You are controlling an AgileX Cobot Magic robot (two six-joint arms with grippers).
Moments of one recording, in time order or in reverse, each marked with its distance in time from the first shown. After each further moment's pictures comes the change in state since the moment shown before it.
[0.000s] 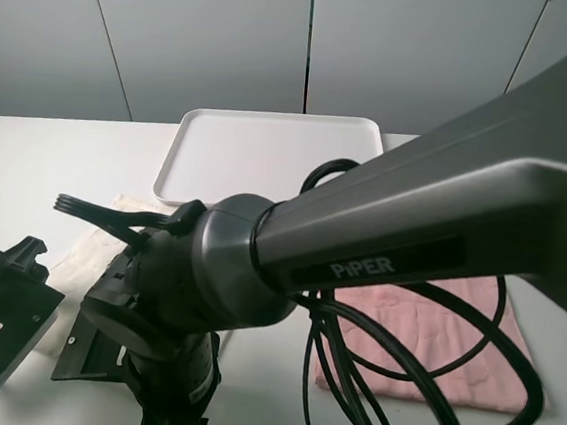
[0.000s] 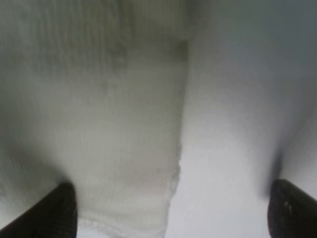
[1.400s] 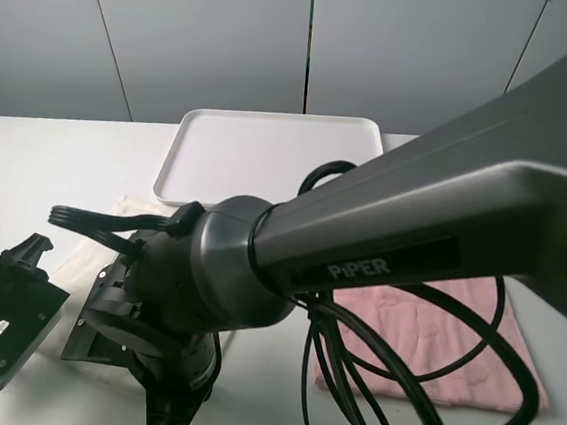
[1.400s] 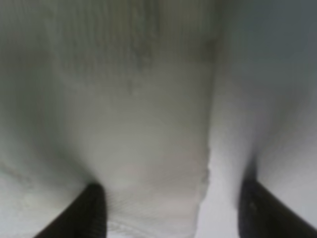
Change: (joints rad) left arm 0.000 0.031 -0.002 0.015 -0.045 0.000; right arm 0.000 0.004 0.000 -0.137 -0.015 0.163
